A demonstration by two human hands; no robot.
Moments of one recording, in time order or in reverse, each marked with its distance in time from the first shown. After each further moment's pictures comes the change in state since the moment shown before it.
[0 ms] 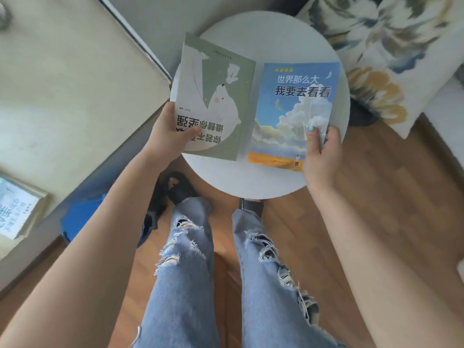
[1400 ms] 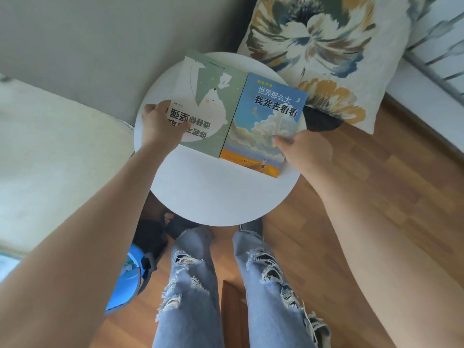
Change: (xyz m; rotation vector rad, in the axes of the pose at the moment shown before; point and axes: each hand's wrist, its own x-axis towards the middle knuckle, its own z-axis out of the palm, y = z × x) left_hand 0.087 0.068 0.059 0.585 0.184 0.165; right_hand 0.078 0.001 -0.037 -0.797 -0.289 0.163
